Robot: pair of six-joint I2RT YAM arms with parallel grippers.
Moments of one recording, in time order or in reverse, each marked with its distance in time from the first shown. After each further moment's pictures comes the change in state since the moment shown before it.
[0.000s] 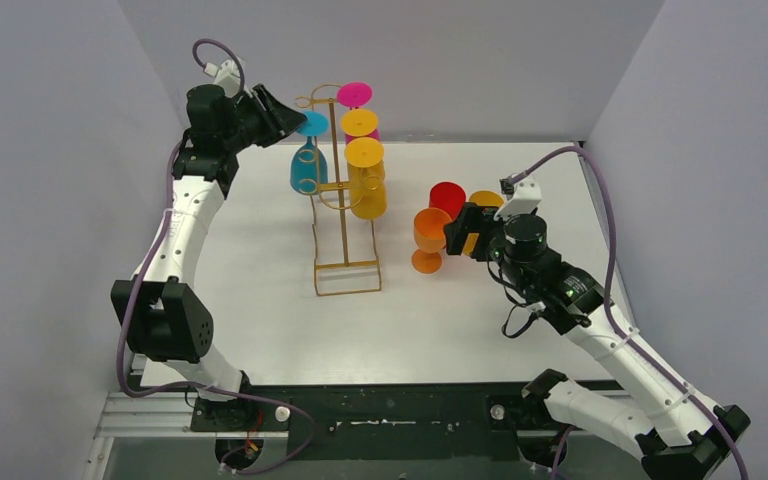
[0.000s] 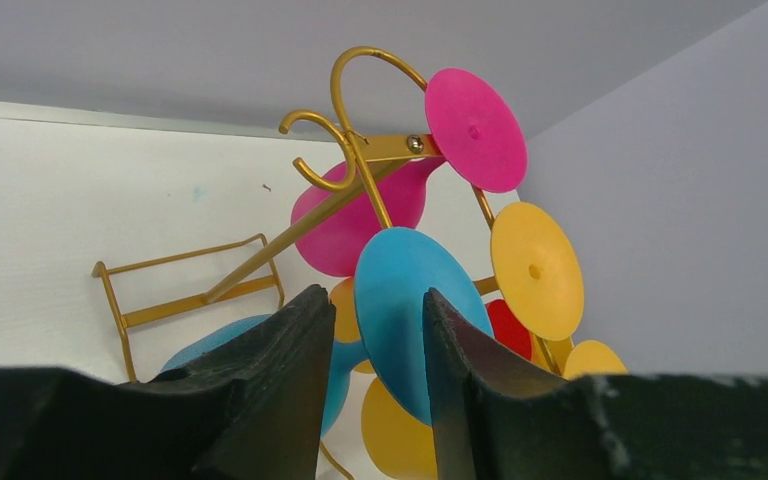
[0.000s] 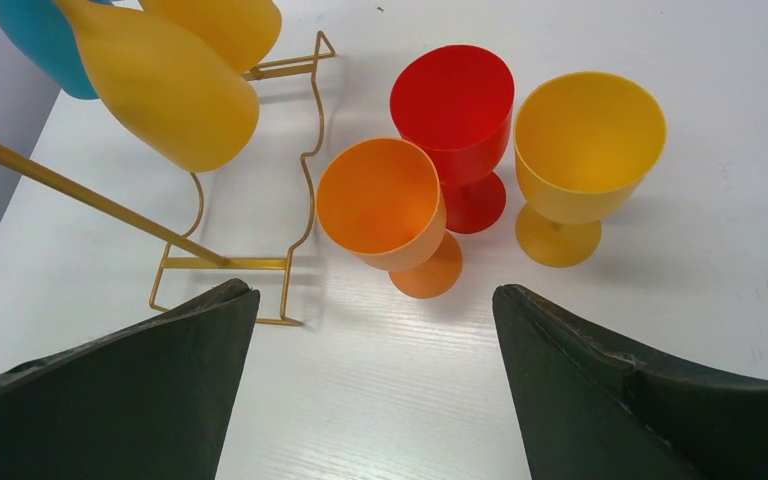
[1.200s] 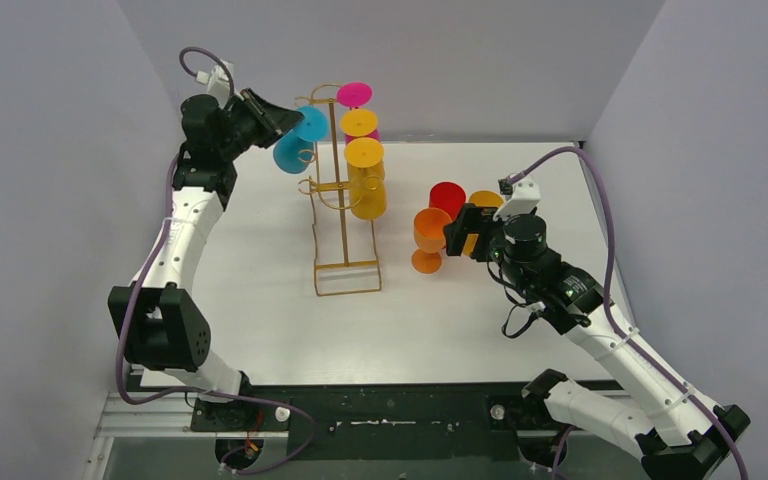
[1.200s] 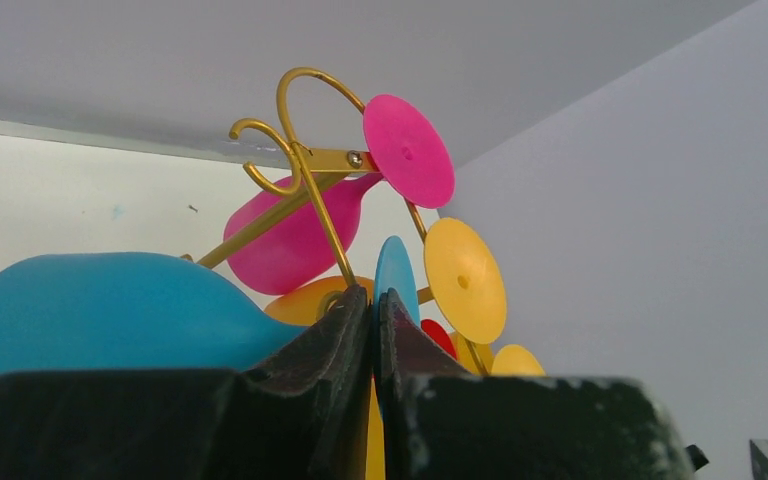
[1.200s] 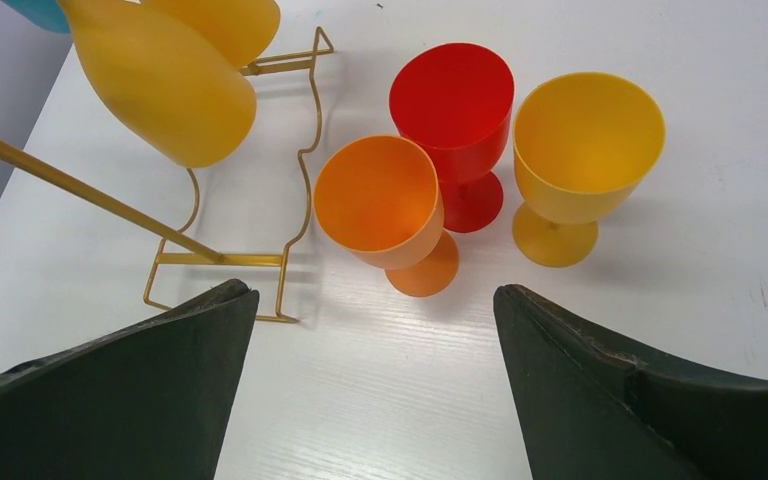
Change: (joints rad) left arm 0.012 -0.052 -0.114 0.191 0.045 -0.162; right arm 0.000 -0.003 0.000 -0.003 -0.003 -0.016
